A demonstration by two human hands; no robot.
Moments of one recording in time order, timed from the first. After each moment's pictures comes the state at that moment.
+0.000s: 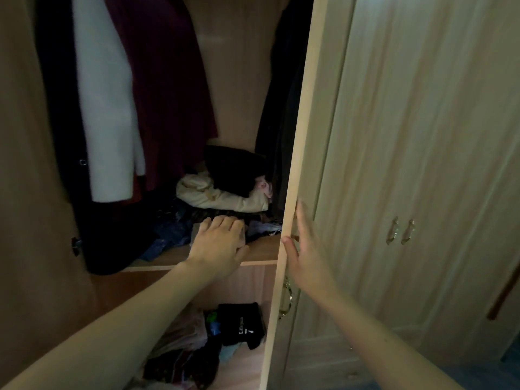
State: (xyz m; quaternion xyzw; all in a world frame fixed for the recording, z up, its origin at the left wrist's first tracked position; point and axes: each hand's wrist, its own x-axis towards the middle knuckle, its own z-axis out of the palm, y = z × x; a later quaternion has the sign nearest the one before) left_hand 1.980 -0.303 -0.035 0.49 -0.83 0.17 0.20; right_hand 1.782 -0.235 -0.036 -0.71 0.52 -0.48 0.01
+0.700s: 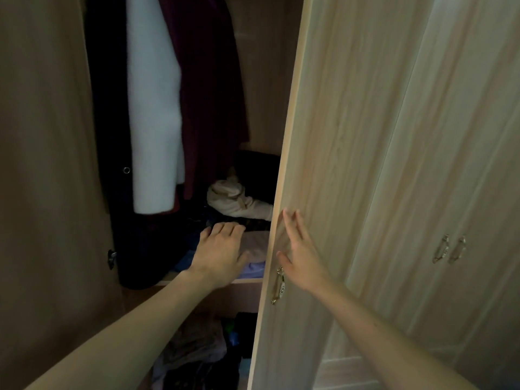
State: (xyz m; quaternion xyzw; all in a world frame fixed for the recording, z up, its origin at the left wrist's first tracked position) left_hand 2.102 -0.391 -0.048 0.52 -0.81 0.09 0.23; right_hand 1.896 -0.355 -0.046 -0.75 0.58 -0.33 0.01
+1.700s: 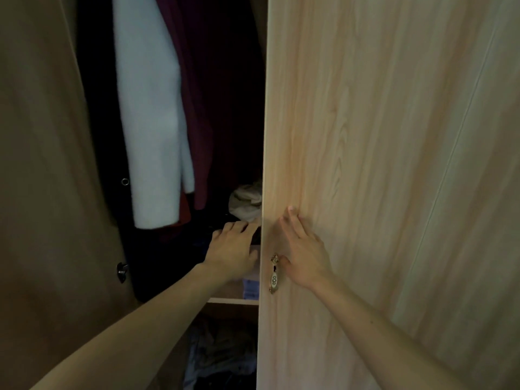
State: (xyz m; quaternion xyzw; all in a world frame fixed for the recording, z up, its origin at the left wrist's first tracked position) left_hand 2.066 -0.482 -0.036 0.60 -0.78 0.06 0.16; right_hand 1.878 -0.494 -0.062 -0.79 0.57 -0.23 -0.08
